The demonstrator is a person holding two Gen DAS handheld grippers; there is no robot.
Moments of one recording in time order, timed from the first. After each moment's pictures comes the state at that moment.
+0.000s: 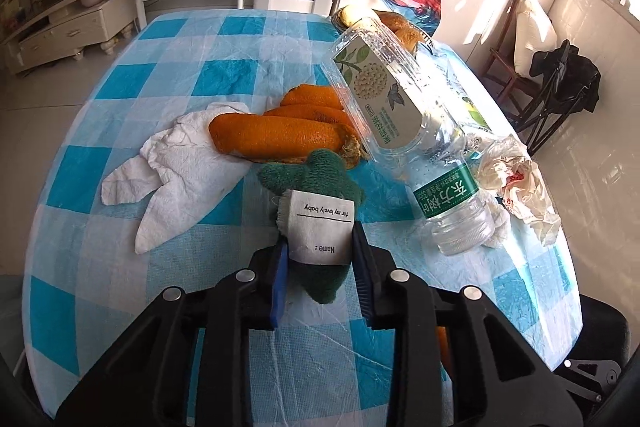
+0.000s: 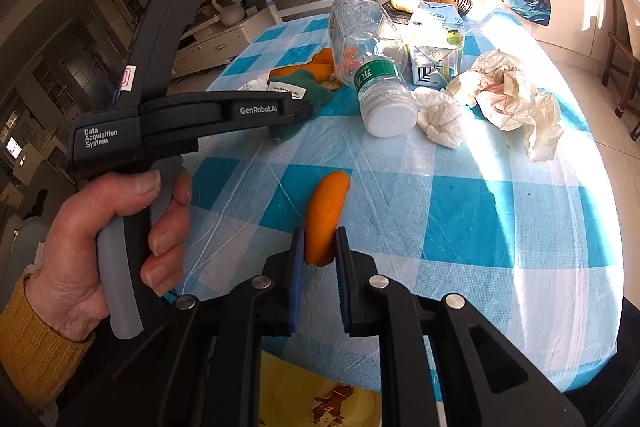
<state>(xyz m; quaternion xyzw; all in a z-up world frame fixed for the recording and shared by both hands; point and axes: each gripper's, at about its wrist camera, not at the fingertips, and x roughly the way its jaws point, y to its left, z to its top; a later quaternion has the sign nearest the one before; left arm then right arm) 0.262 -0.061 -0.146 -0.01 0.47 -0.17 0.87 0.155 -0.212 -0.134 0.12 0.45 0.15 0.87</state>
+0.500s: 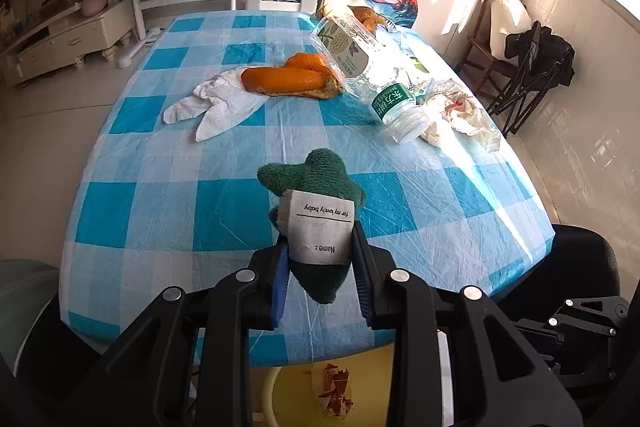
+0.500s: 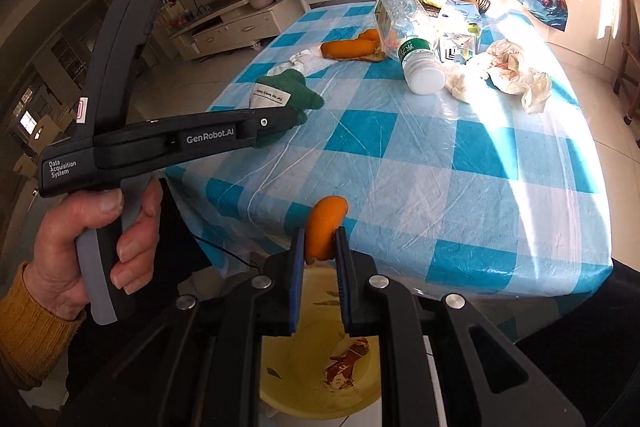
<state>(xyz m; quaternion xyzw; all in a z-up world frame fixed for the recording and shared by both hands) 0.147 -0.018 -0.117 0.01 0.46 -0.19 0.87 0.084 -0.190 -0.115 0.09 0.47 0.20 0.86</state>
